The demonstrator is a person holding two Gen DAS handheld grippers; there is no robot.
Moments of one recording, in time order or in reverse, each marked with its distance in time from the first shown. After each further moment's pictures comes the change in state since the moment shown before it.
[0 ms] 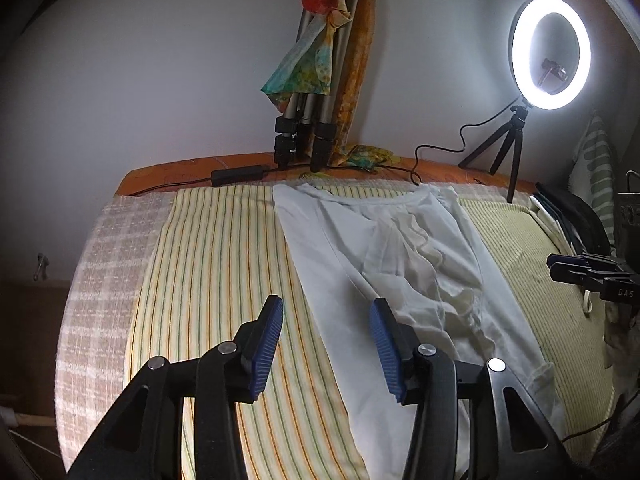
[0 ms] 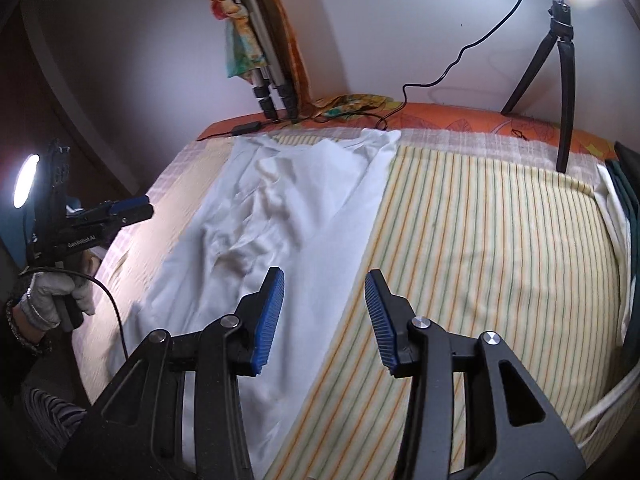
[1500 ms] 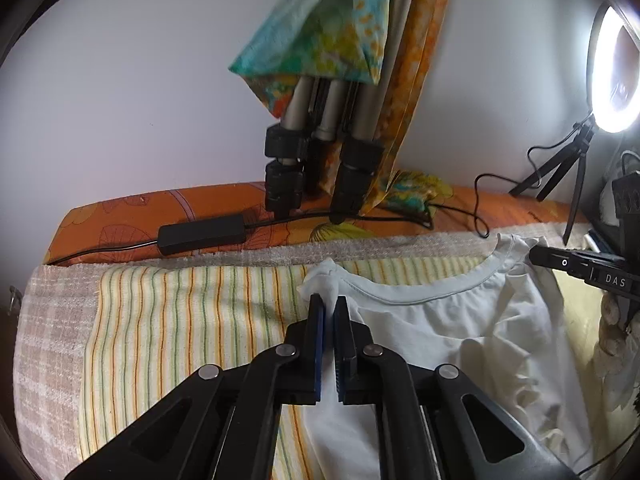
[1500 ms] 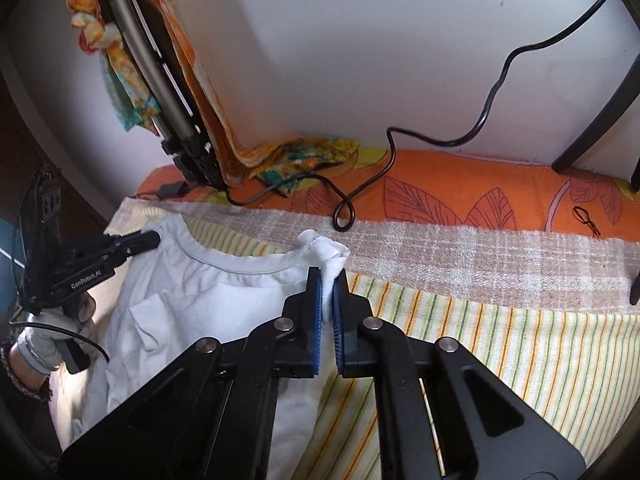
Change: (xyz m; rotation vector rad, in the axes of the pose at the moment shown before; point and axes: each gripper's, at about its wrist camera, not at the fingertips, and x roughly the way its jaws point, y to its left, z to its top) left arm 0.126 0.017 0.078 0.002 -0.024 -0.003; right arm 0.114 -0.046 0.104 0.048 -0.060 0.023
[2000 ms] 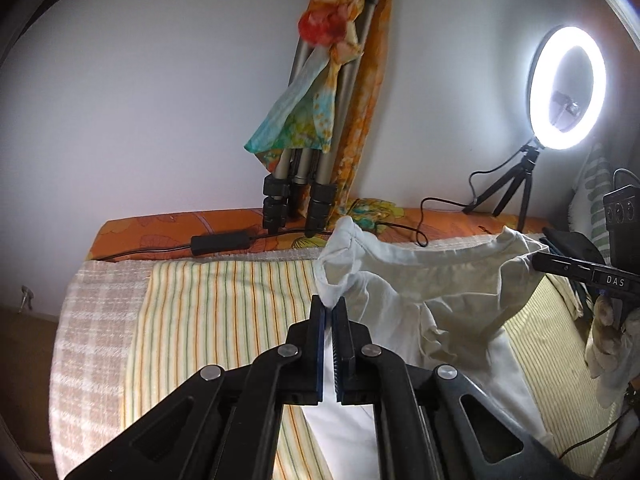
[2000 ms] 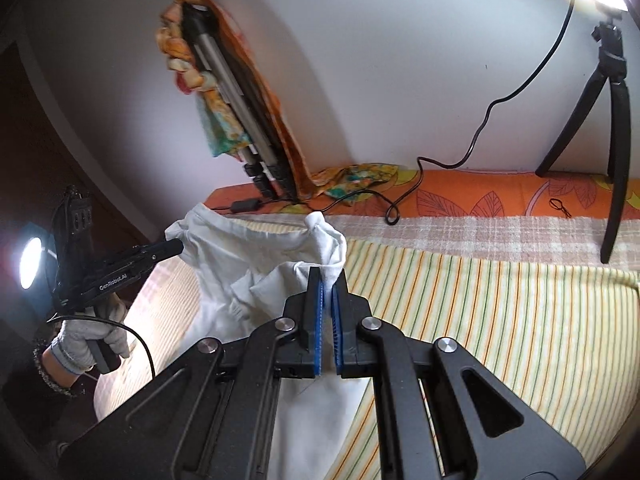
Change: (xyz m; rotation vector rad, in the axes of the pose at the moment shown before) left arm -0.101 -0.013 -0.021 0.023 -0.087 -0.036; right arm -0.103 0.049 -0.027 -0.007 -0.069 0.102
